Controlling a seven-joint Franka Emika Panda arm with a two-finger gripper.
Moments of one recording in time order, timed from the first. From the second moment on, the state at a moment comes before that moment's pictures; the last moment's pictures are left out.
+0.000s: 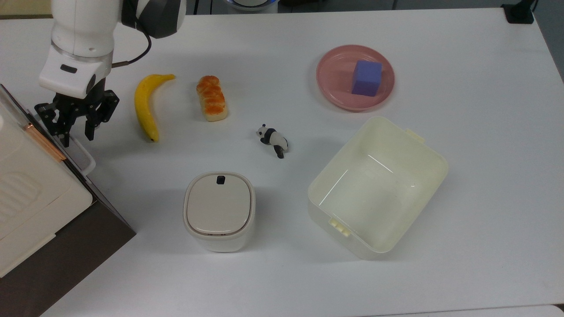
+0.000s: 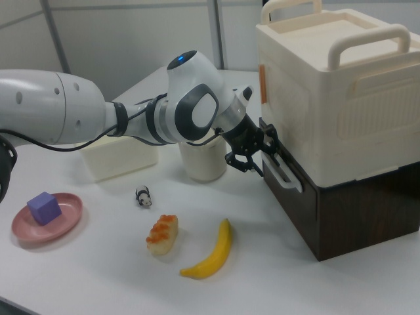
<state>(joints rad) -0.34 0.37 0.00 -1.66 -0.40 2.45 -0.78</state>
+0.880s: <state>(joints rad) -0.34 0.37 0.01 -1.66 -0.45 2.46 -0.85</state>
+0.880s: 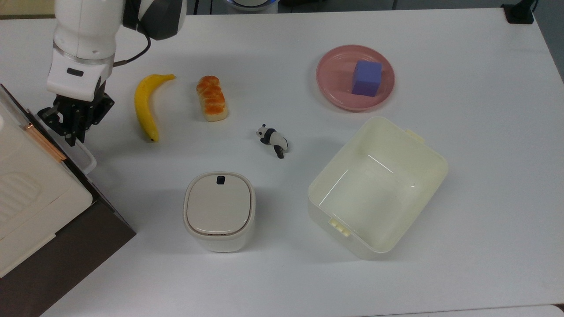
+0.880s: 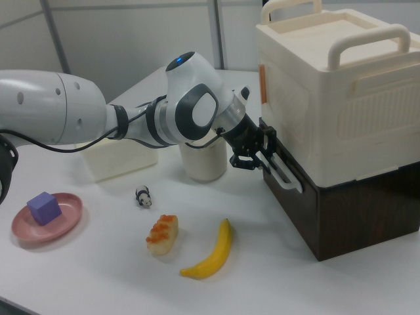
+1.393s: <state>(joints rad) -0.33 0.36 0.01 -1.68 -0.46 2.46 -0.85</state>
